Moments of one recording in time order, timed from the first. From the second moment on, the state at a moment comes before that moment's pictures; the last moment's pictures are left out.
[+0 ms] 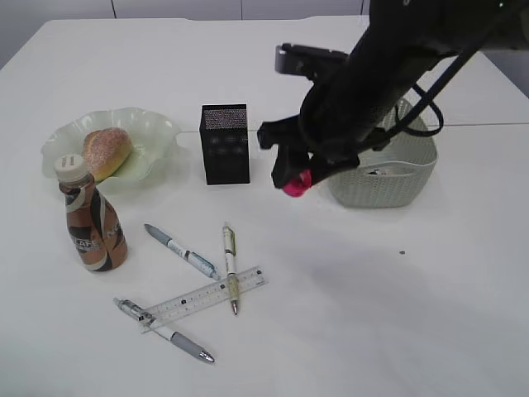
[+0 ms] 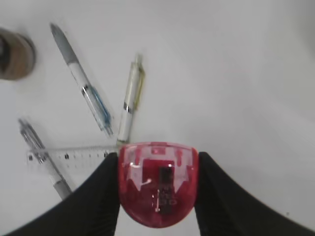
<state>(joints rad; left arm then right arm) 0.09 1.06 -0.84 -0.39 0.95 0.06 0.43 1.89 -1.50 0.32 0.86 -0.03</state>
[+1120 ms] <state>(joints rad) 0.09 1.06 -0.84 -0.39 0.95 0.06 0.31 2.23 -1.84 1.07 0.69 -0.82</state>
